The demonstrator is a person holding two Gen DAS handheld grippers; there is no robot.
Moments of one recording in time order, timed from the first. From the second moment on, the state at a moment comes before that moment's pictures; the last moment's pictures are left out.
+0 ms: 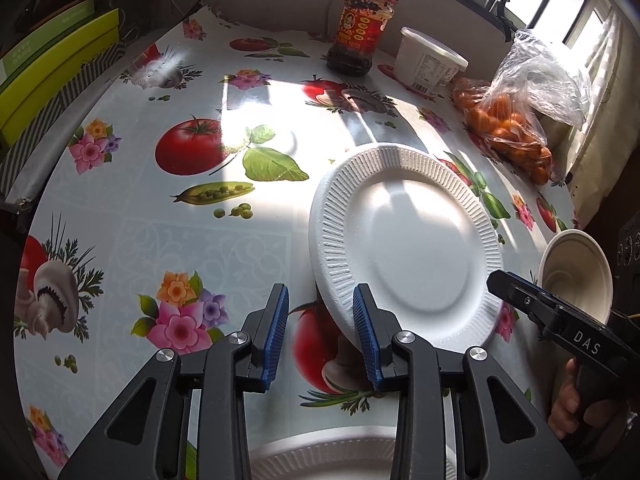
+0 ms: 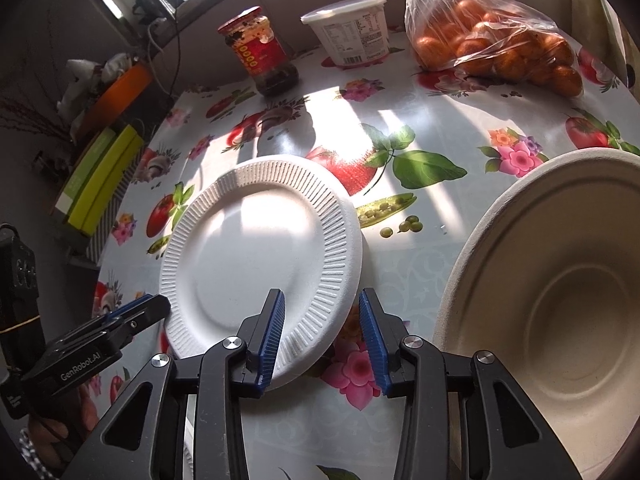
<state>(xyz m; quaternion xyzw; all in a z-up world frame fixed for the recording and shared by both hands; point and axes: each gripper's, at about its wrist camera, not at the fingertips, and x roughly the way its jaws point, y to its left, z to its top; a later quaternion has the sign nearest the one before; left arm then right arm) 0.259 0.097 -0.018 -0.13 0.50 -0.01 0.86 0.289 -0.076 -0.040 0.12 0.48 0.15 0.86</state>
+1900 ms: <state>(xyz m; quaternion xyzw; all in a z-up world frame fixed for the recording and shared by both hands) 0.187 0.103 0.007 -0.14 0.45 0.00 0.88 0.218 -0.066 -0.012 0.11 0.43 0.19 0.87</state>
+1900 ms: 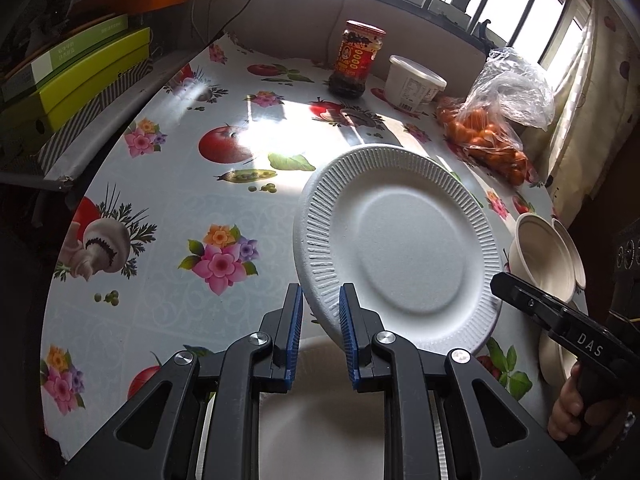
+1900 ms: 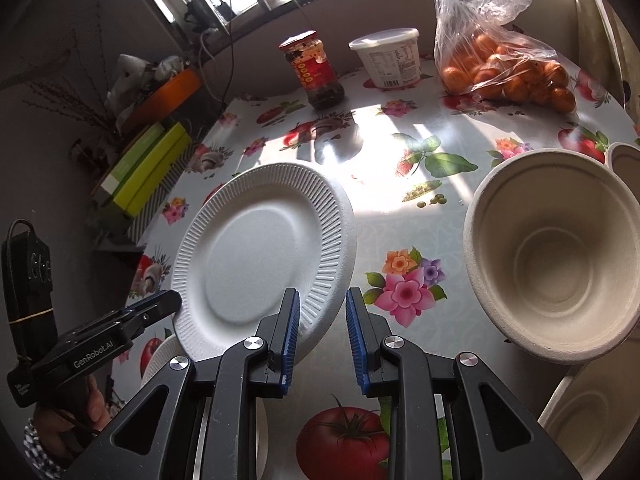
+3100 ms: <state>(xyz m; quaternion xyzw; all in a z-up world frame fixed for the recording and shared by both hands) 0.103 0.125 0.010 -0.17 0.43 0.01 0.89 0.150 -0.040 -0.014 0.09 0.42 0.23 0.87</state>
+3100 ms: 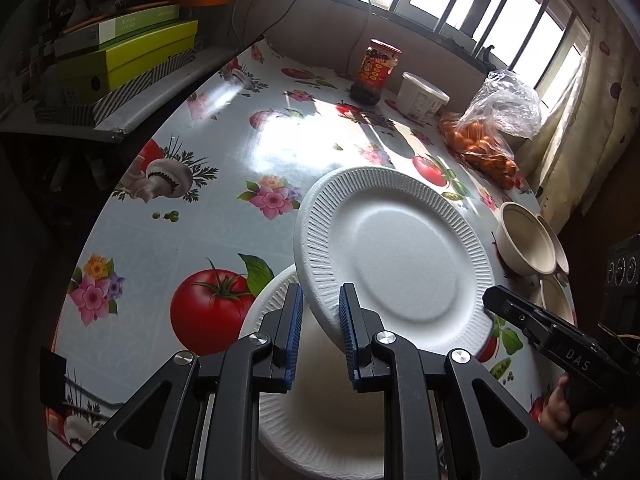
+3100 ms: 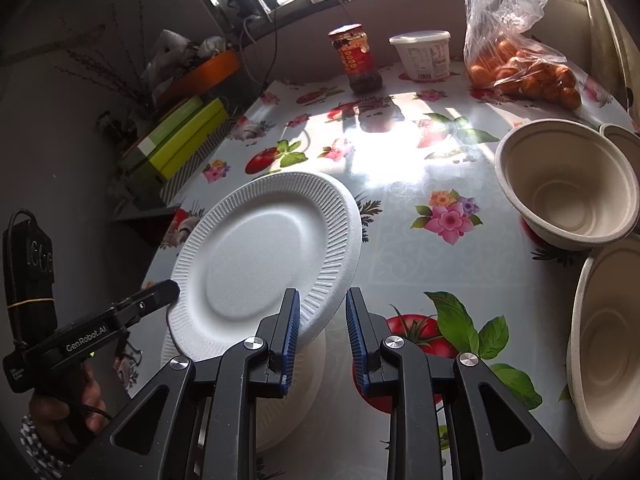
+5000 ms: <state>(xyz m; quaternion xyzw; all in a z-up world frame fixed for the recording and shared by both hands) 0.036 0.137 -0.011 -0.19 0.43 0.04 0.88 0.092 -0.017 -0.030 0.05 0.43 0.25 0.87</state>
